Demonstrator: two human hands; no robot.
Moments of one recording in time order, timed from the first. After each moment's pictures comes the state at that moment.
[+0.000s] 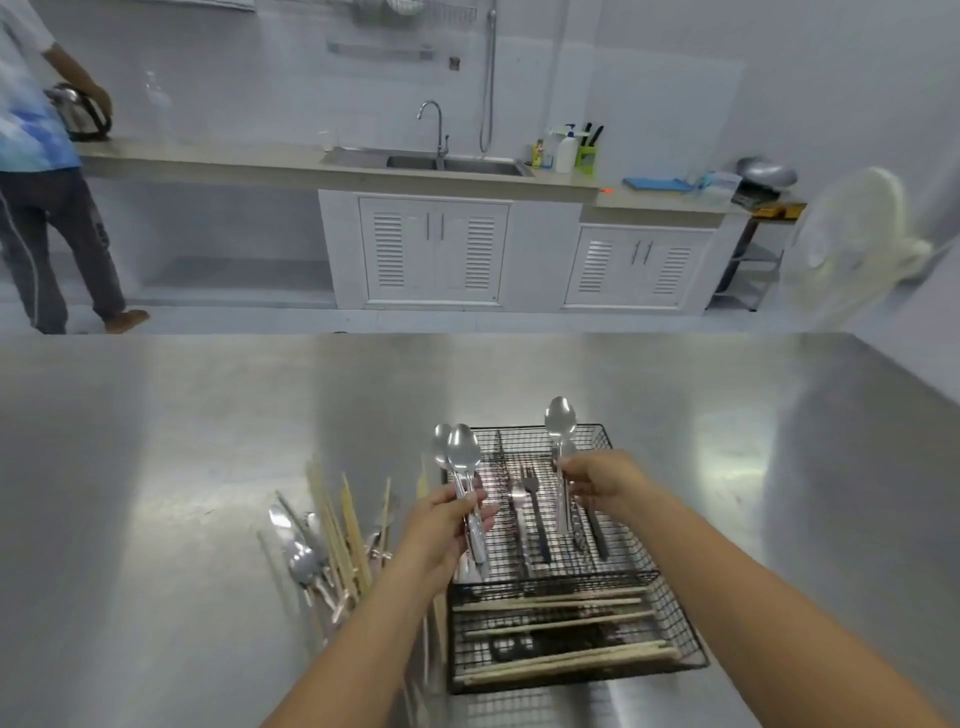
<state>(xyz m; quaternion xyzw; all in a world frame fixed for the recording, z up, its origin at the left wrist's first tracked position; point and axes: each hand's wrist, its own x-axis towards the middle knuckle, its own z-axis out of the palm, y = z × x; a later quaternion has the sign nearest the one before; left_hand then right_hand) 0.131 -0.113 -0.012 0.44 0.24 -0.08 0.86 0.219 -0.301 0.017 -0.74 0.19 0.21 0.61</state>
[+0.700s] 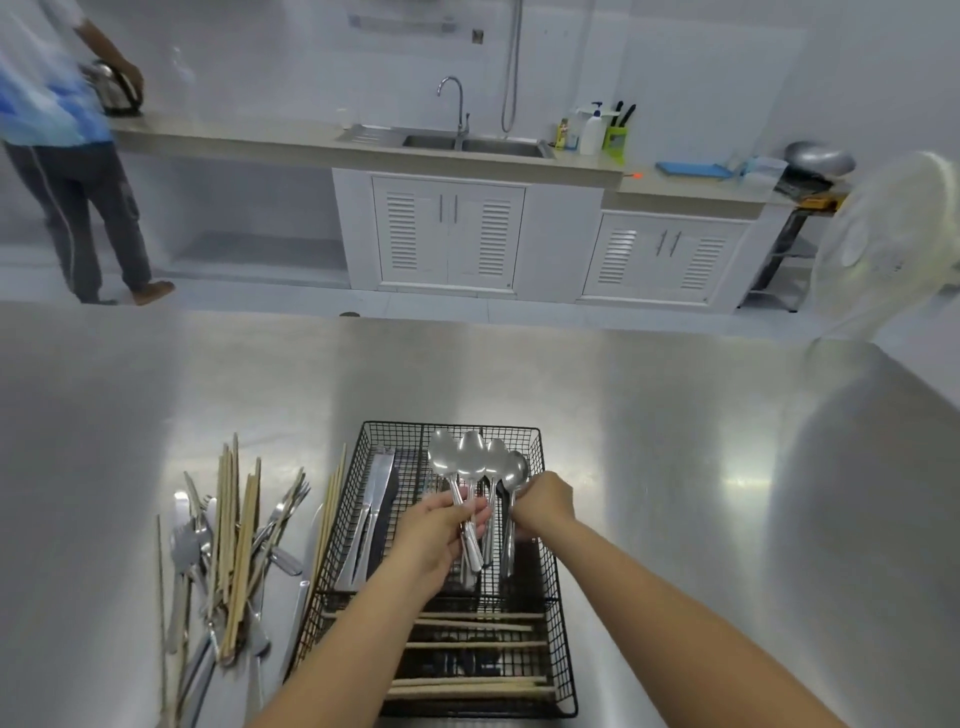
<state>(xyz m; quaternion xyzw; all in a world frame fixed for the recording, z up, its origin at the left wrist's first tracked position) 0.172 -0.239 -0.022 0.46 0.29 -0.06 0.83 0.256 -0.356 -0.035 -0.91 0.08 0.19 0.35</state>
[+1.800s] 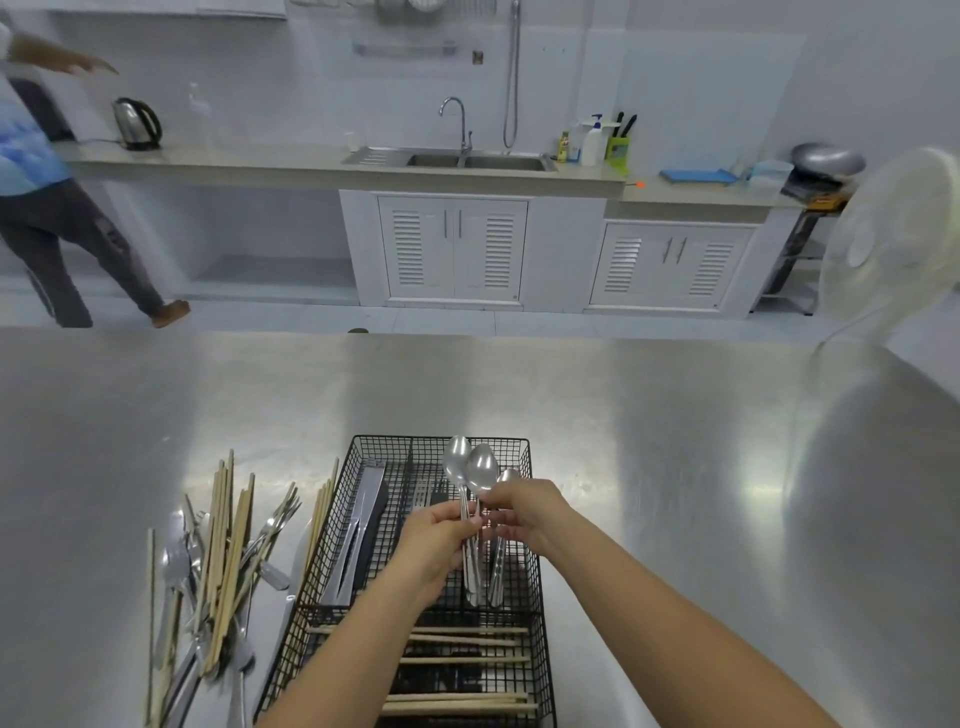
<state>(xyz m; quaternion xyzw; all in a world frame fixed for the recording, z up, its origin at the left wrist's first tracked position) 0.179 -0.259 -0.023 0.59 0.26 -0.07 0.76 0.263 -0.368 -0.023 -0.67 0.13 0.33 0.65</state>
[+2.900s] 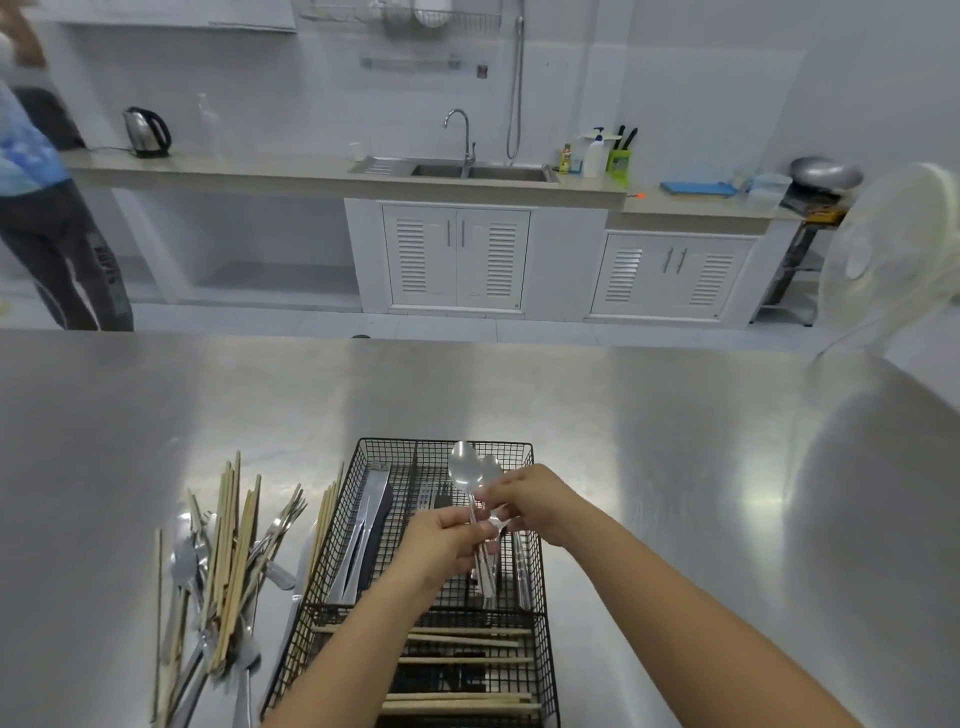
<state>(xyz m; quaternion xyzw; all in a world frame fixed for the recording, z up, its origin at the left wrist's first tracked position) 0.166 -0.255 -0.010 0.63 0.21 -0.08 0.74 0.263 -0.374 -0.002 -0.73 -0.02 0.34 0.59</state>
